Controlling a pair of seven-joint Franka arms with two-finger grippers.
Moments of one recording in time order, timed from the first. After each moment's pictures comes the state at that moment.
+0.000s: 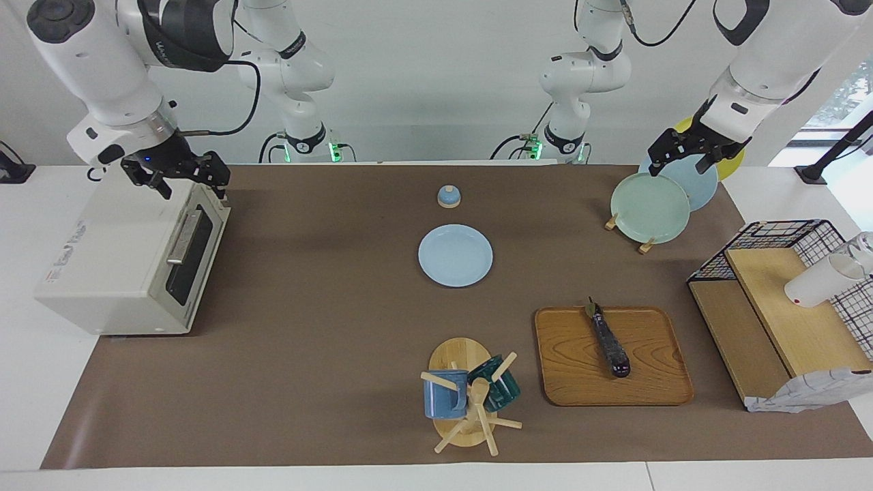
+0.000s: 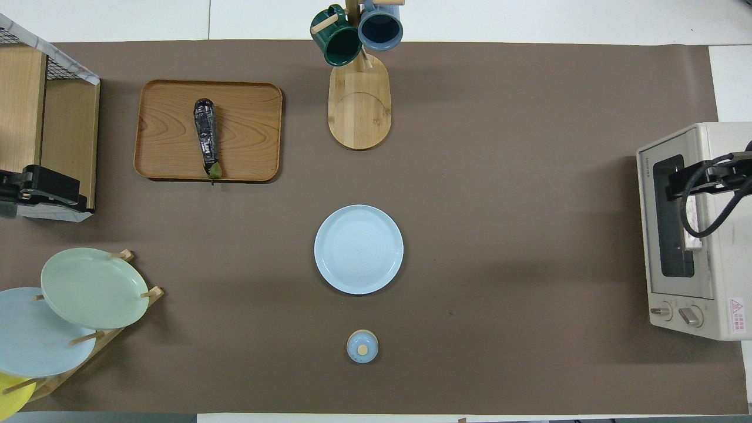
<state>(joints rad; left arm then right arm) 0.02 -0.01 -0.08 -1.55 -0.03 1.41 -0.06 -0.01 0.01 -0.06 -1.62 -0.05 1.54 -0.08</state>
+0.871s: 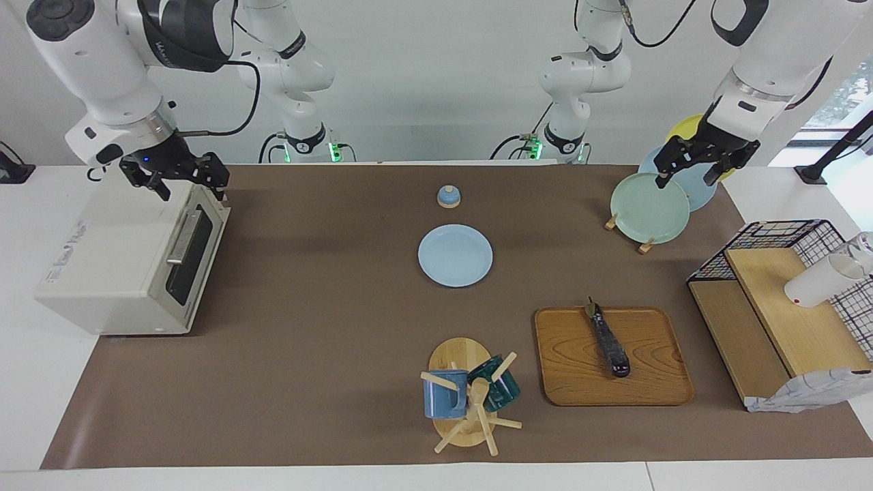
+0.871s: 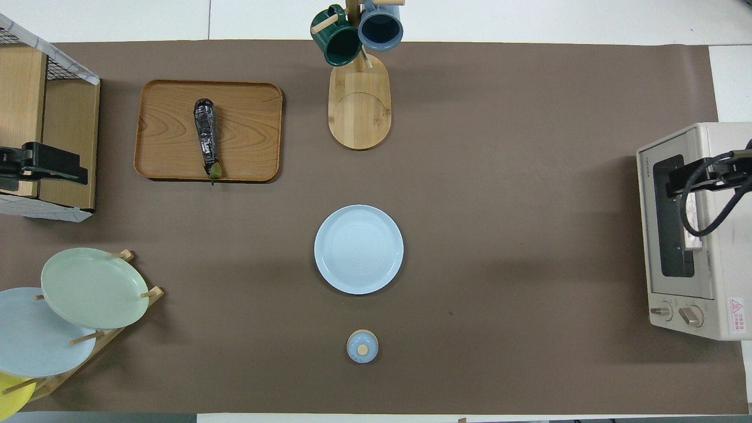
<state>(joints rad) 0.01 -0.01 -0.08 -1.57 -0.03 1.57 -0.06 -0.01 0.01 -0.06 -1.63 -0.05 1.55 -0.08</state>
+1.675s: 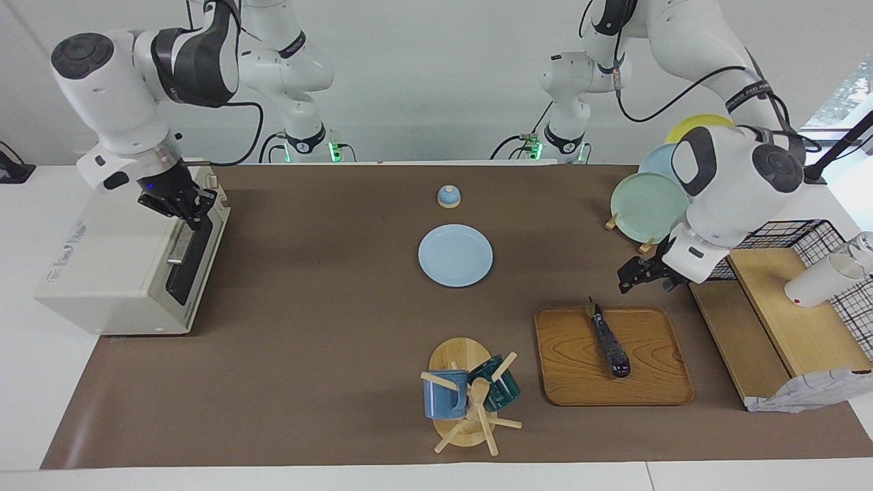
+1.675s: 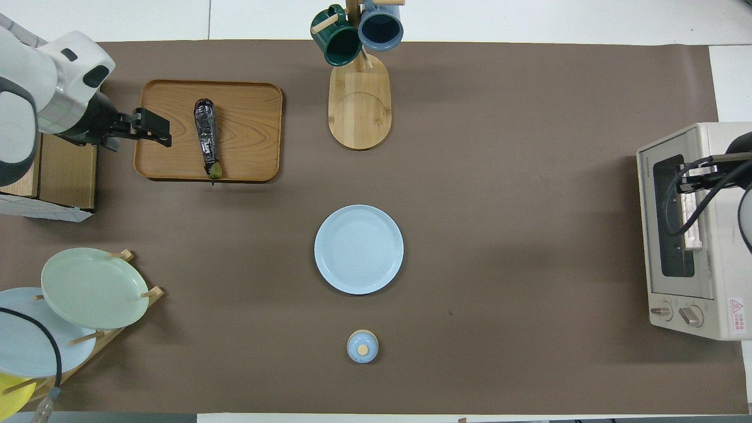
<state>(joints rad) -0.04 0.42 -0.08 -1.50 -0.07 1.93 -0.09 -0.07 -0.01 -0.07 -1.87 -0.07 1.85 -0.06</state>
